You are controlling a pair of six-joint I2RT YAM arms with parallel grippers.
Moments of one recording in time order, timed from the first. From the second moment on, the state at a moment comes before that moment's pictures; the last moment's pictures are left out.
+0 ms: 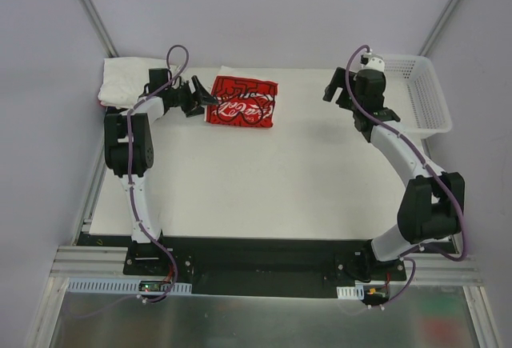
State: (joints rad) left arm 0.05 2.19 1.59 -0.12 0.86 -0.55; right arm 0.21 1.53 1.22 -0.08 0.13 0.36
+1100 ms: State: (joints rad) left arm 0.18 2.32 2.20 -0.57 -0.15 -0.16; right arm 0.10 1.46 1.12 -0.08 -0.10 0.38
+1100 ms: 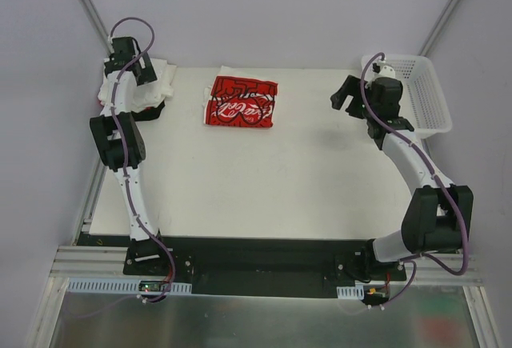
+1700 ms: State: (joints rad) left arm 0.25 2.45 2.23 -0.68 -0.12 -0.25; right arm 0.02 1.40 1.12 -0.13 -0.18 0.46
